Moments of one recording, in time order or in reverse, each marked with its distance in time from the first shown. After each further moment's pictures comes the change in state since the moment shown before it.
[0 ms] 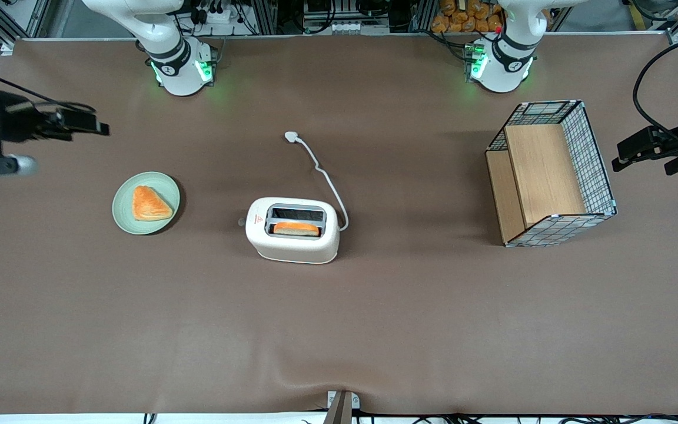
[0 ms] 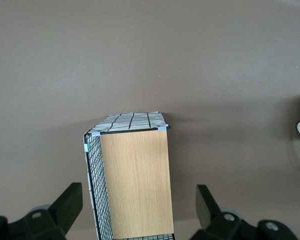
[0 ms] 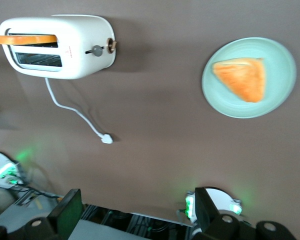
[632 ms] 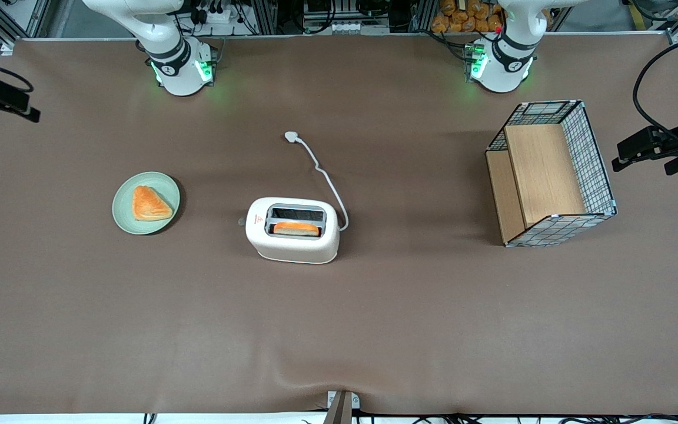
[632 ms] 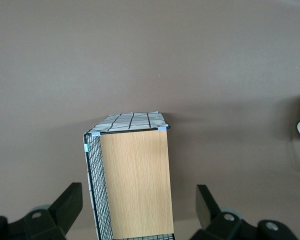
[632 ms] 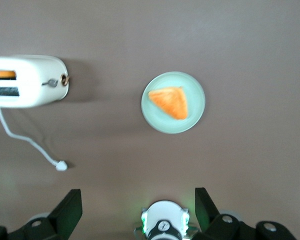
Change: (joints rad) arm -0.011 -0.088 -0.010 0.159 -0.249 -0.059 -0.004
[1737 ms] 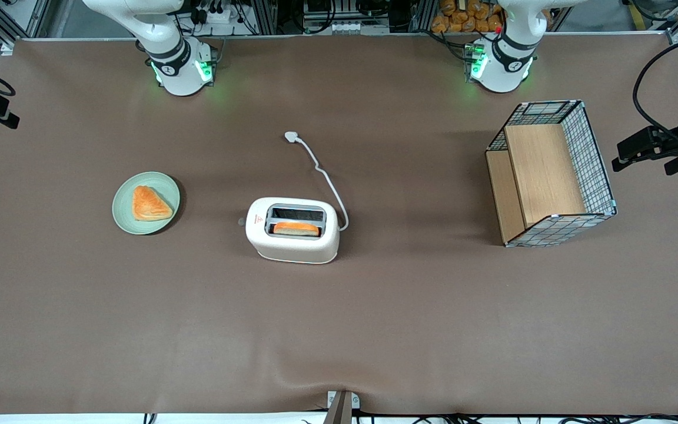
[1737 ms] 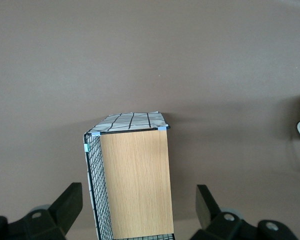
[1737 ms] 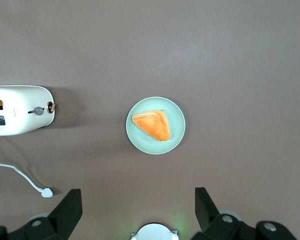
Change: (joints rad) arm -0.003 -0.008 -0.017 0.031 -0.080 0.089 0.000
